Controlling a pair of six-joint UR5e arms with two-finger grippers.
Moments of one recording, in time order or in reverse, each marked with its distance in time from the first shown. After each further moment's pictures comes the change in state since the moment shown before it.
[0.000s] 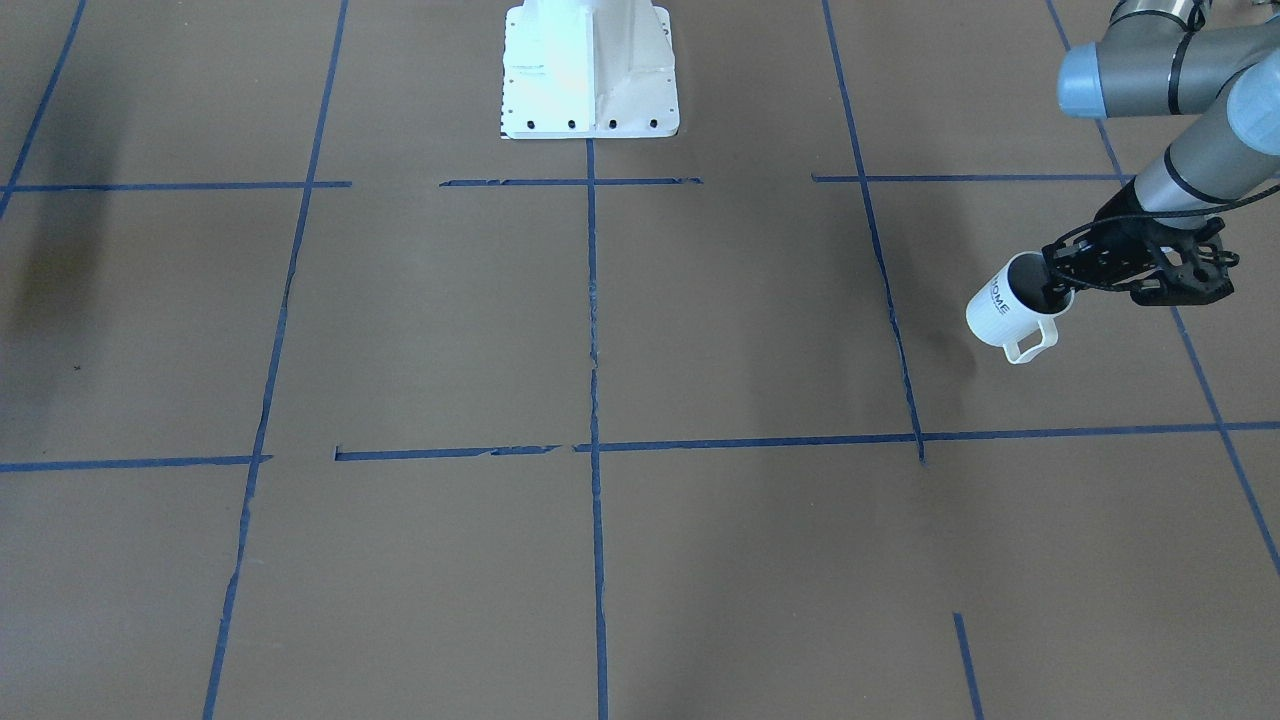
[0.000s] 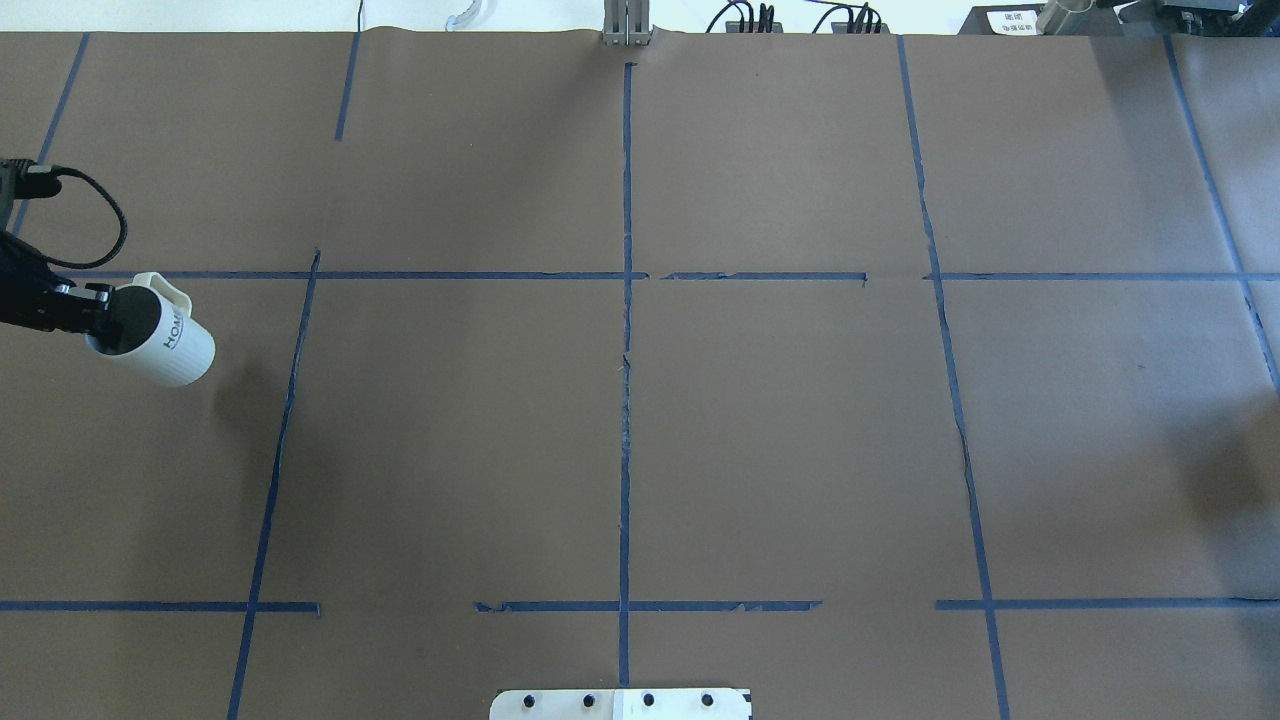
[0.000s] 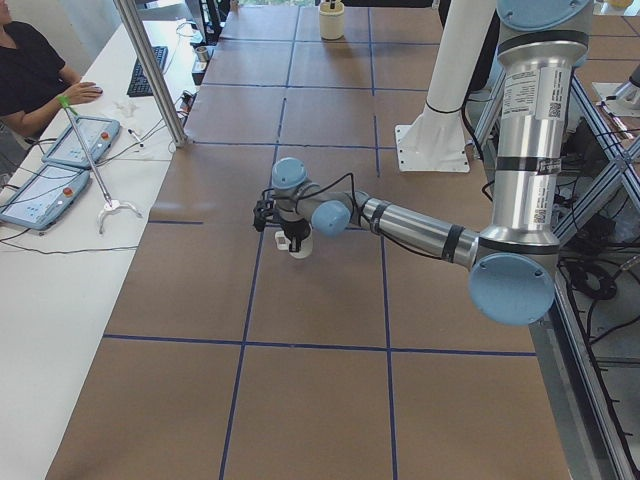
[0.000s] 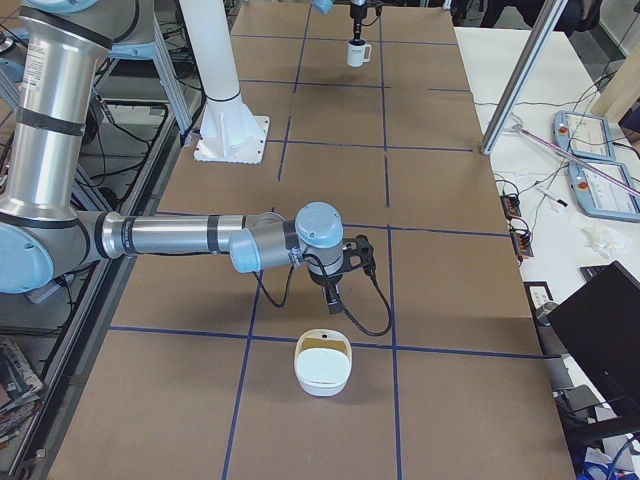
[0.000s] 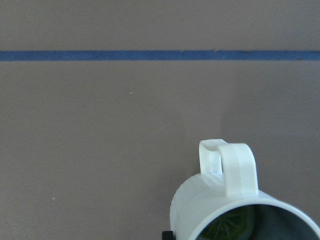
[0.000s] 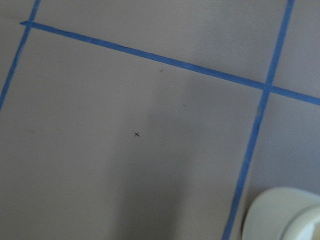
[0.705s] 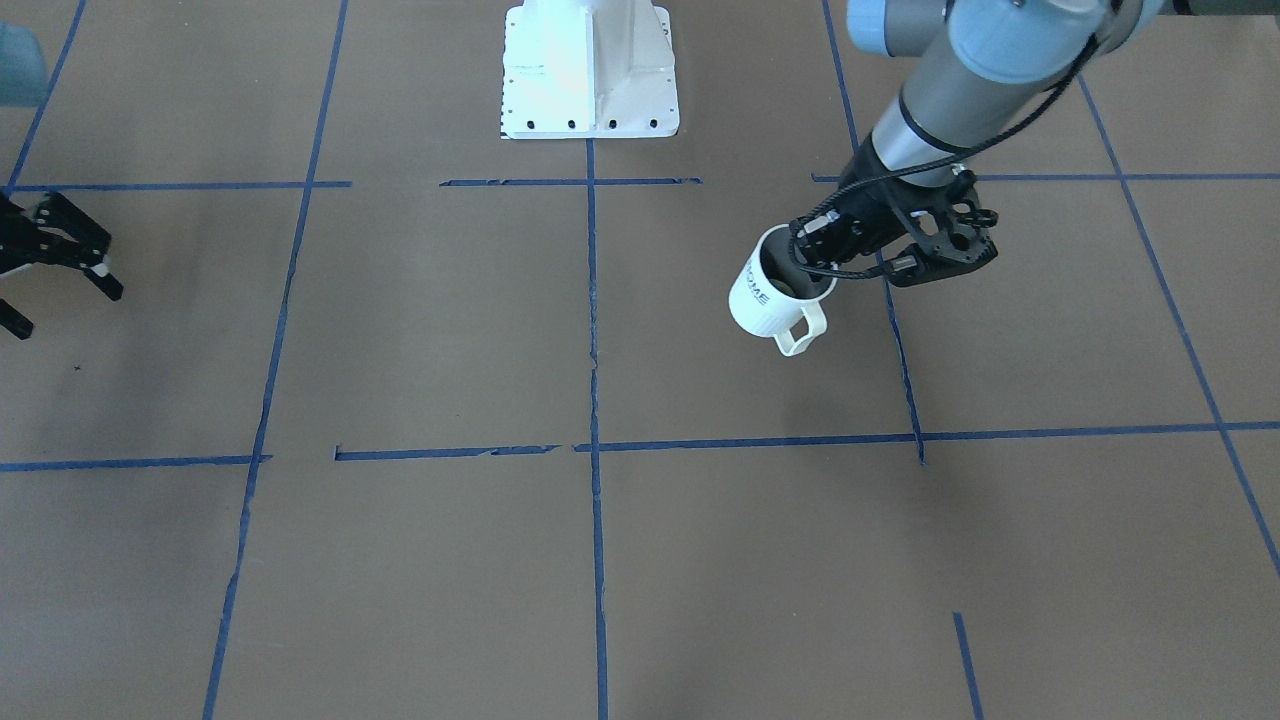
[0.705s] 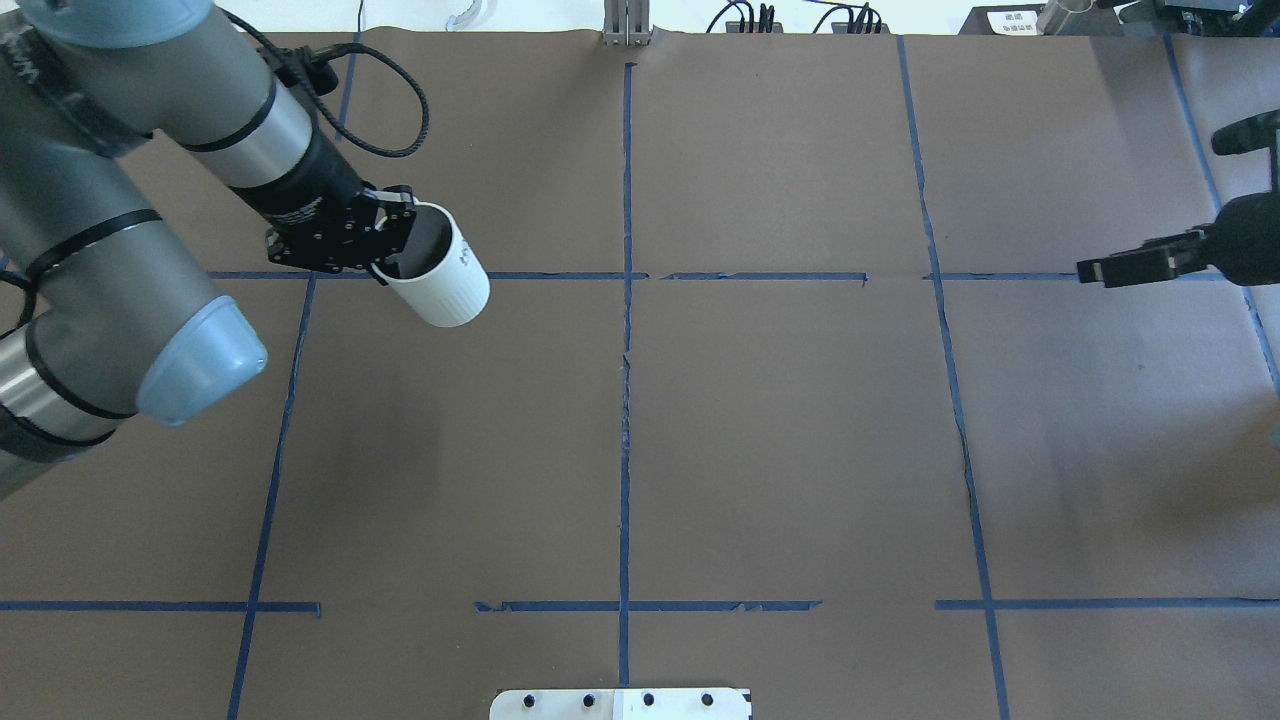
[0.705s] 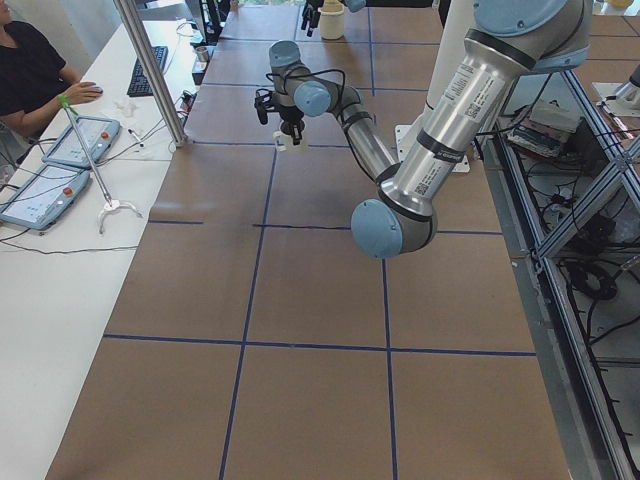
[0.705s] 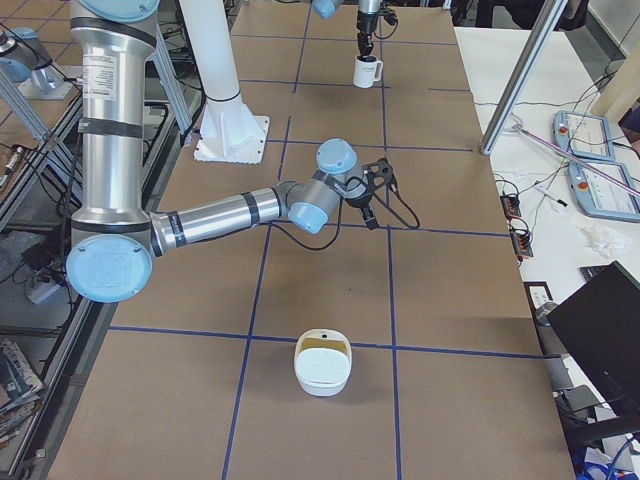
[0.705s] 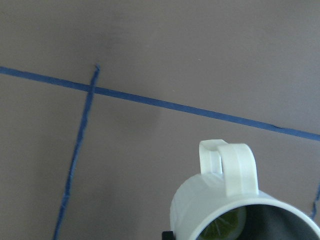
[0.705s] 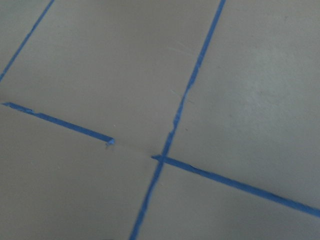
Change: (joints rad) left arm 0.197 -0.522 -0.008 0.332 0.015 -0.513; right arm -0.421 0.213 0.014 0.489 -0.352 0.672
